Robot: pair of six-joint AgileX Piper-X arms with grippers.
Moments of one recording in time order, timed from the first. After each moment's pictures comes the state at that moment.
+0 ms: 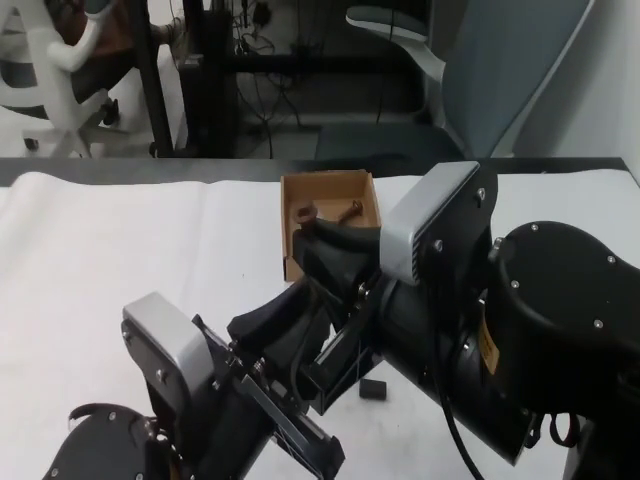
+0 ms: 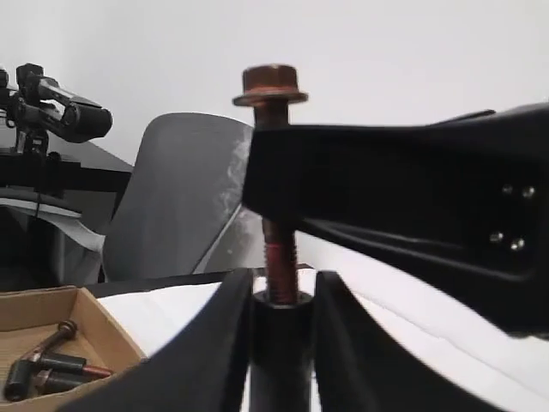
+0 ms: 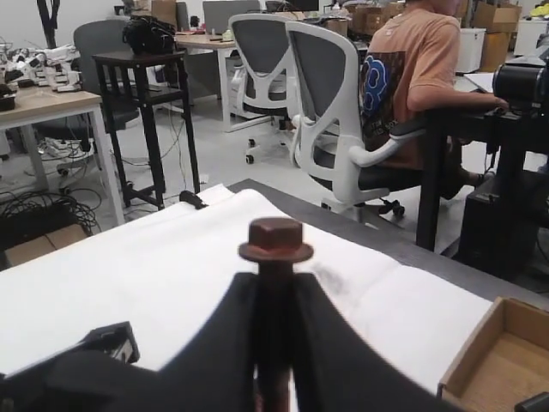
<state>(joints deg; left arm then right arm) -51.7 79.1 -9.2 -76.3 -10.4 -9.7 55.5 69.3 -32.3 -28.8 9.5 3.0</state>
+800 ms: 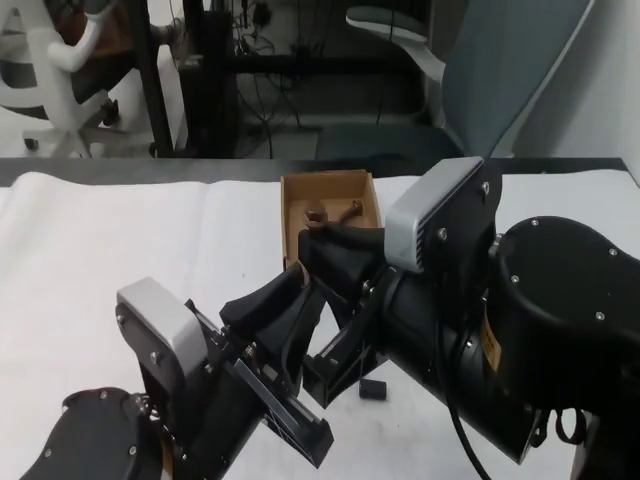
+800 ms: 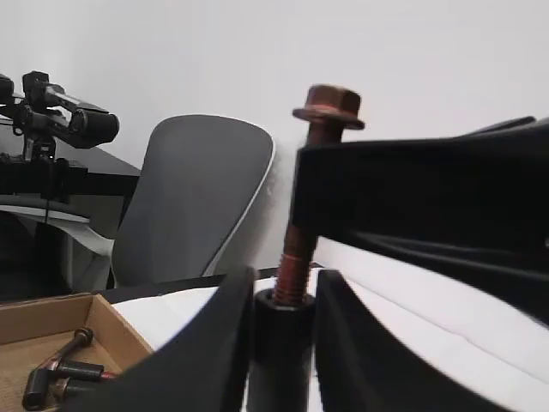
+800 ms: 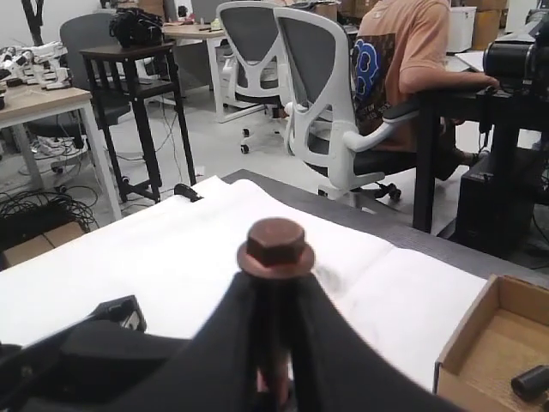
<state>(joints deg) -47.6 79.1 -9.5 -76.1 -5.9 -8.9 55.6 68.3 -32.7 -25.1 10.3 5.6</state>
